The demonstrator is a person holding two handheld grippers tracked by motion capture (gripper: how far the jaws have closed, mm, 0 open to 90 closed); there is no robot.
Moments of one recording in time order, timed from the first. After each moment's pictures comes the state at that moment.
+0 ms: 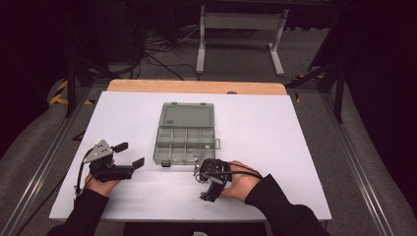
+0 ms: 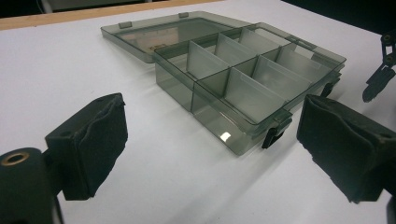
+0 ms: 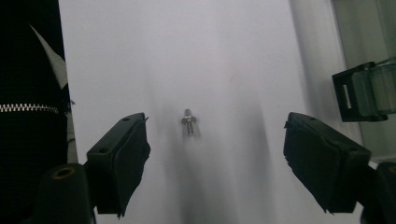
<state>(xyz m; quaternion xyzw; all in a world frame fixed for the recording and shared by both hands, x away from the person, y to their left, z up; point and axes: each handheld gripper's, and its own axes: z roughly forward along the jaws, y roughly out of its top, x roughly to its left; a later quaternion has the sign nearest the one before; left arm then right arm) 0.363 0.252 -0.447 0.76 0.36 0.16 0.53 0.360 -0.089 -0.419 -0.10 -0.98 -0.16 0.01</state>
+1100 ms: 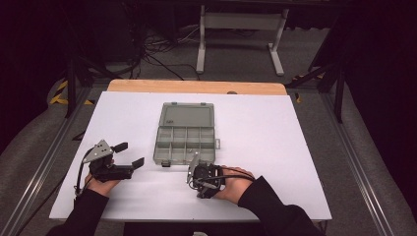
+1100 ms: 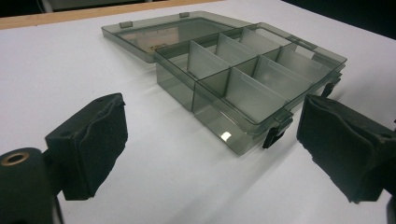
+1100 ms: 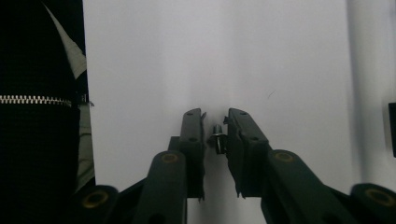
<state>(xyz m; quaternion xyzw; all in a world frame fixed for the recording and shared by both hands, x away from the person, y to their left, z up) 0.363 0.253 -0.448 0.75 0.36 0.16 0.53 0.353 -0.071 -0.426 -0.05 -0.99 -0.13 0.02</state>
